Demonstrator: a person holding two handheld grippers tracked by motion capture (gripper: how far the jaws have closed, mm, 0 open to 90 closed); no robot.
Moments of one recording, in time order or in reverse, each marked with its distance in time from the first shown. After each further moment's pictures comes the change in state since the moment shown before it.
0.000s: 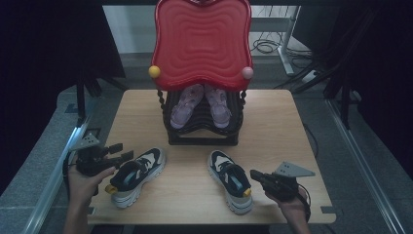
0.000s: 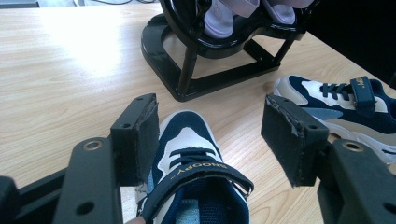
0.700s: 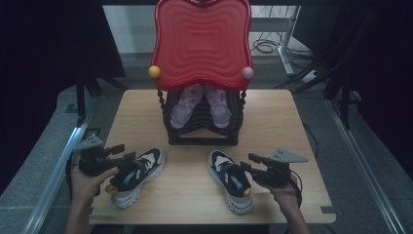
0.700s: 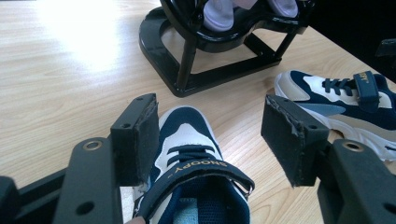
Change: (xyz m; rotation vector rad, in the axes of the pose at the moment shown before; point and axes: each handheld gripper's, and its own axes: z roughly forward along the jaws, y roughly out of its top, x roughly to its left) left arm -0.001 -0.002 0.006 0.018 -0.004 0.001; right arm -0.007 0.026 0.022 -0.053 0.009 0.029
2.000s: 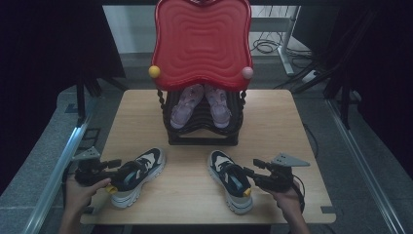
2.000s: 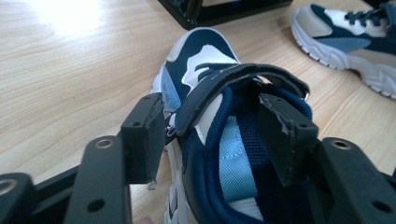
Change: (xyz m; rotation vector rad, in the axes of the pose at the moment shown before) left arm 0.037 -0.049 0.008 0.151 -0.065 0.008; right arm -0.004 -0.018 -0.004 0.057 -0.038 0.067
